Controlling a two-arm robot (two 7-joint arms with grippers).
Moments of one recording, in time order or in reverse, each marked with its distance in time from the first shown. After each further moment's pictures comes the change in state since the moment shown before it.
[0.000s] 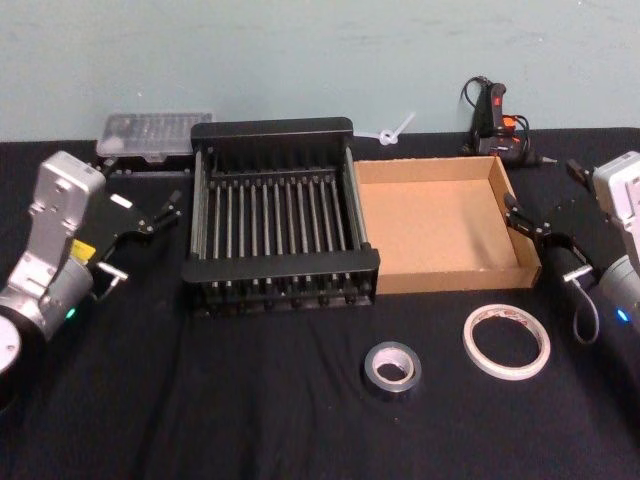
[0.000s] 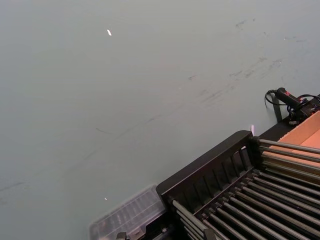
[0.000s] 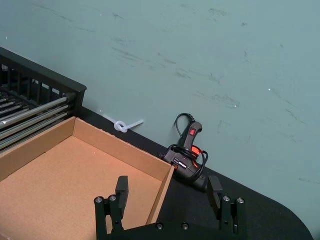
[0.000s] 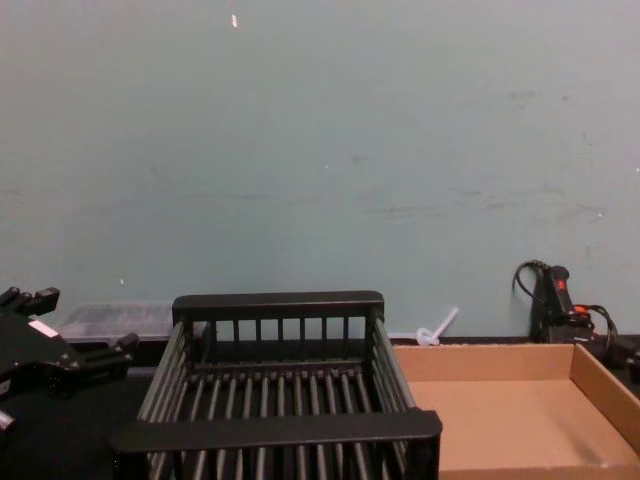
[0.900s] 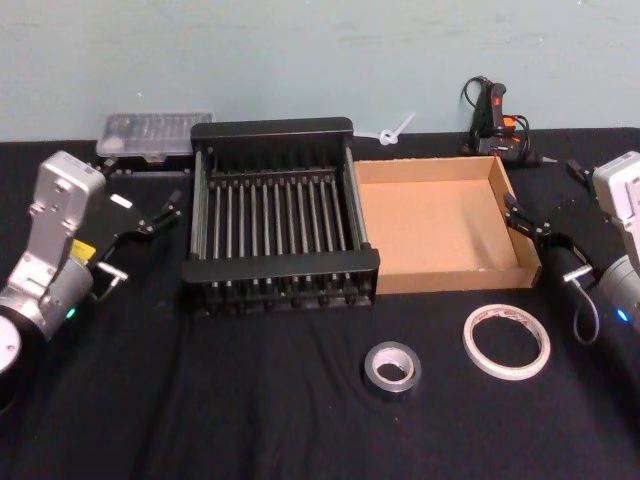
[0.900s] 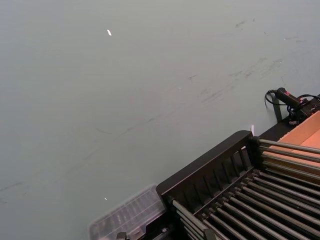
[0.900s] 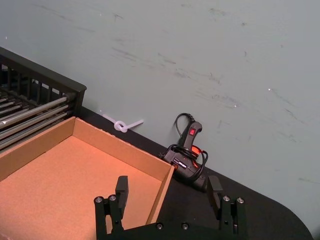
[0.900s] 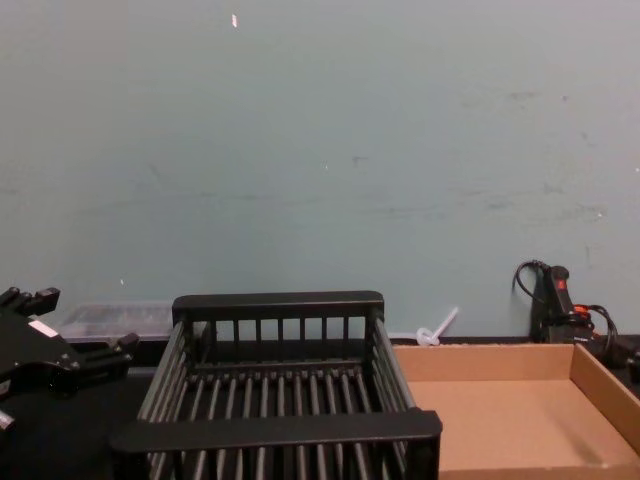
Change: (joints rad) left arm 0.000 0.000 0.000 0.000 0.000 0.000 0.000; right arm 0.000 0.000 0.000 0.000 0.000 0.000 0.000
